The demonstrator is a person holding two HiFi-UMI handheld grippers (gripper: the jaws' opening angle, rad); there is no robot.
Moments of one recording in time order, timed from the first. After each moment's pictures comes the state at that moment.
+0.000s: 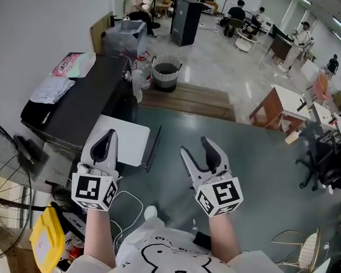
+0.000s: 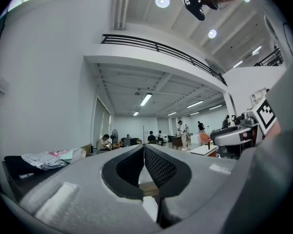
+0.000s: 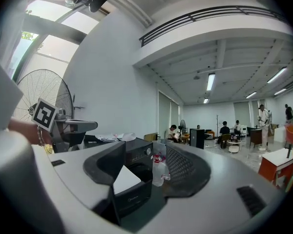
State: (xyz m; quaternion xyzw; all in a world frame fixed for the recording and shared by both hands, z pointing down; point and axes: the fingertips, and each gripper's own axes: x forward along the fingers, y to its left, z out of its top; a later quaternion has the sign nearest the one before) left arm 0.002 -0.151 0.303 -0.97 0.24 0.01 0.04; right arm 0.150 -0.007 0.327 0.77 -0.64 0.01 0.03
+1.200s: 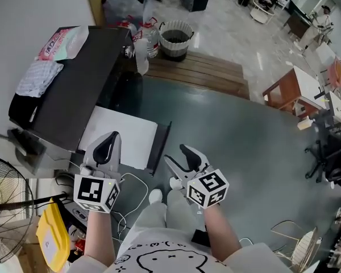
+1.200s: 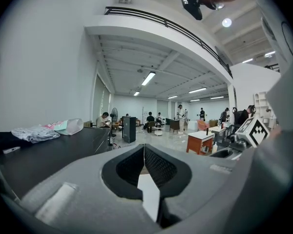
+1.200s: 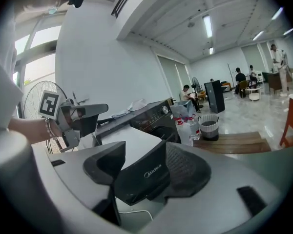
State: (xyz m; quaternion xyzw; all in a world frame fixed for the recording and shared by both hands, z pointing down) left arm 0.052 -0.227 0.411 -0.97 0.23 -0.10 -0.02; right arm 0.152 -0.111 0.508 0.66 -0.71 0.24 0.01
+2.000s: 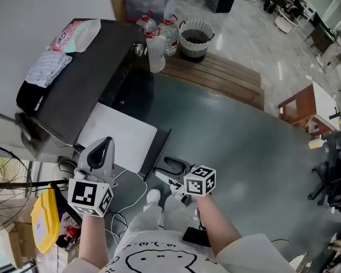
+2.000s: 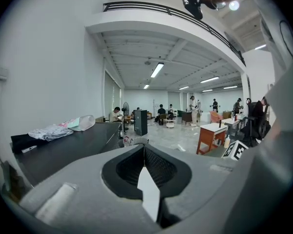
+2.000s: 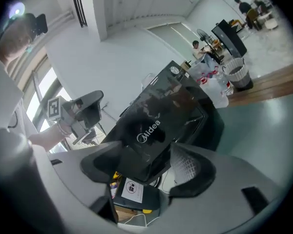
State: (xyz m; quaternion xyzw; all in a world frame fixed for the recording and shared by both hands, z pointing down) left arm 0.053 -0.226 0.423 -0.94 0.31 -0.15 -0.02; right arm 0.127 -0.118 0.611 0.44 -0.78 0.43 -0.08
